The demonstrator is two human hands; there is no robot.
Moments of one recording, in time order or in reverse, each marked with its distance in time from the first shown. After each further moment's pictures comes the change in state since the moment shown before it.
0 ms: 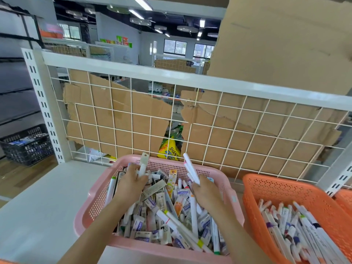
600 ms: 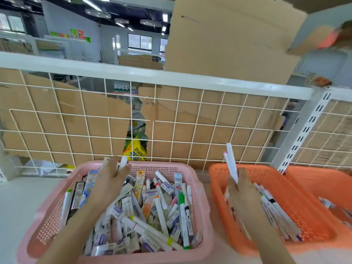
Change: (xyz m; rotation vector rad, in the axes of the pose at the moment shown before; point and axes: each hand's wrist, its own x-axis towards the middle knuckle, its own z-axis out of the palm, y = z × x) left_hand 0.007 0.037 0.017 -0.086 -0.021 0.203; right_hand -0.058 0.102 -0.076 0.181 0.594 0.098
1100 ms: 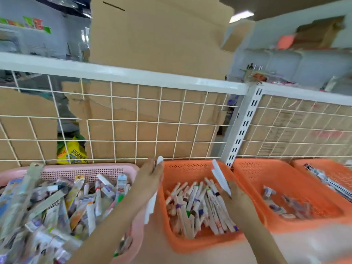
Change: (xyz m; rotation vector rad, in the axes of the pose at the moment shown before) left_hand -0.037 0.119 0.186 -0.246 -0.274 0.032; right_hand 0.016 0.113 -0.095 -0.201 -0.166 0.088
